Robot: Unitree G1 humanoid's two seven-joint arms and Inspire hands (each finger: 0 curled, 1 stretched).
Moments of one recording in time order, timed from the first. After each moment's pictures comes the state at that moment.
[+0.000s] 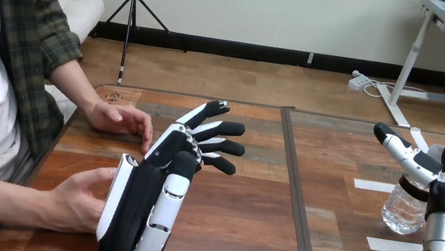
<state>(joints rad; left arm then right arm) 0.18 -0.05 -0.22 0.29 0.02 -1.01 -0.05 -0.43 -0.29 -0.23 0.87 -0.09 -0.58 -0.17</state>
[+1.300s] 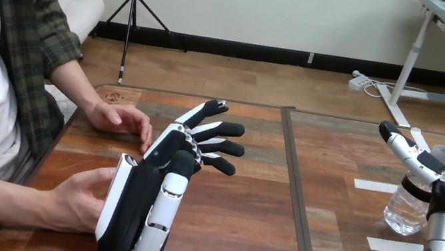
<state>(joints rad) 0.18 -0.05 -0.21 0.29 0.01 -1.01 -0.07 -0.43 -0.29 -0.23 0.88 -0.09 -0.58 -0.20</state>
